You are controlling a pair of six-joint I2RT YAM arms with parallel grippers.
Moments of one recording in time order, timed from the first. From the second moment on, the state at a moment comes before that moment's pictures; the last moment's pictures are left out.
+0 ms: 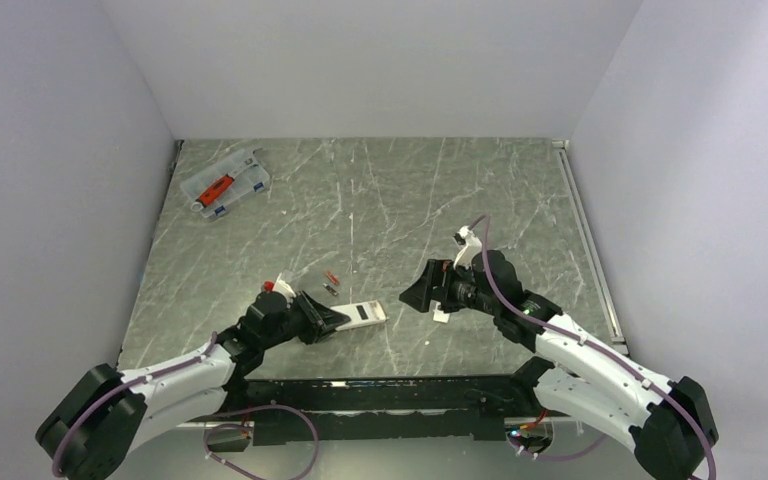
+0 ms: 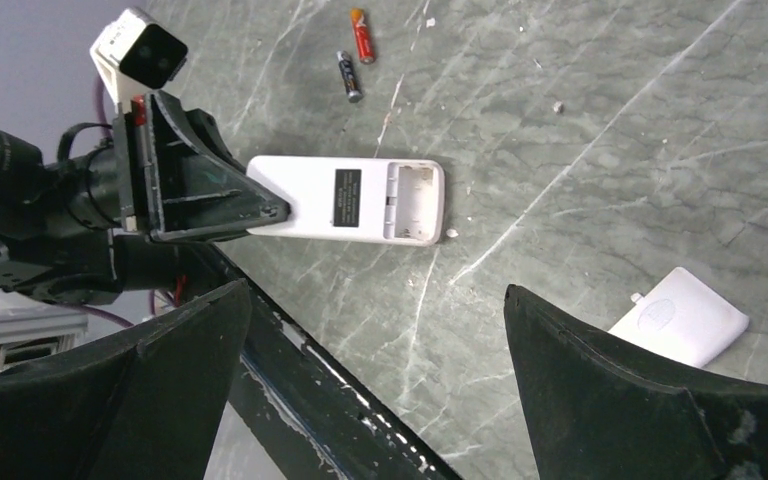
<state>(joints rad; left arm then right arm) -0.68 0.92 0.07 0.39 0.21 -1.40 0.67 0.85 0.49 -0.13 -0.23 0.70</state>
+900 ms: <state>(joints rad) -0.68 0.81 0.16 -0.02 0.24 -1.26 0.67 0.93 0.48 -0.14 -0.23 0.65</state>
